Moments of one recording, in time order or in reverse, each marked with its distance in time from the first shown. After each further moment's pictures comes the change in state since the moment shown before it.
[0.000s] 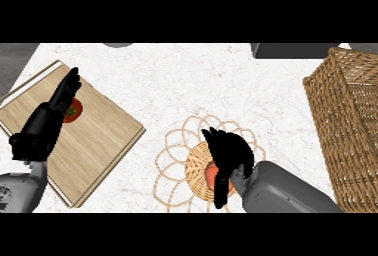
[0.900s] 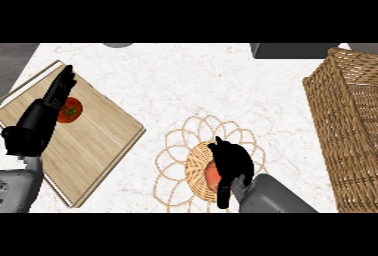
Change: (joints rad) left arm -0.022 -0.028 0.086 0.053 -0.029 -0.081 -0.025; right arm 0.169 0.094 -0.080 0.078 0.217 0.057 -0.069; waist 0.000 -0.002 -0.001
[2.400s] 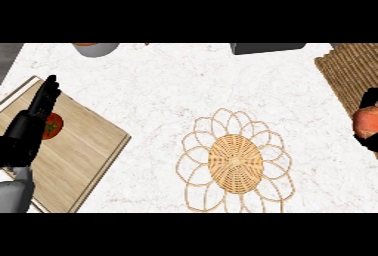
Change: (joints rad) left arm 0.071 -0.027 0.091 0.007 -0.031 -0.002 -0.033; right arm 0.094 -0.691 -0.555 0.180 0.091 -0.225 -0.855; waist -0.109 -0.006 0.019
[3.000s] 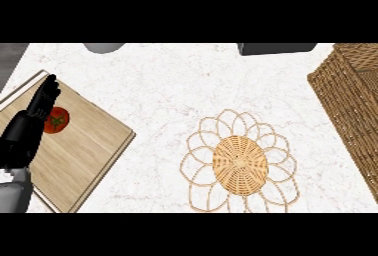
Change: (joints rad) left arm 0.008 0.004 -0.002 -0.023 0.007 -0.014 -0.004; right arm -0.064 -0.189 -0.486 0.237 -0.502 0.211 -0.566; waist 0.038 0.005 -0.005
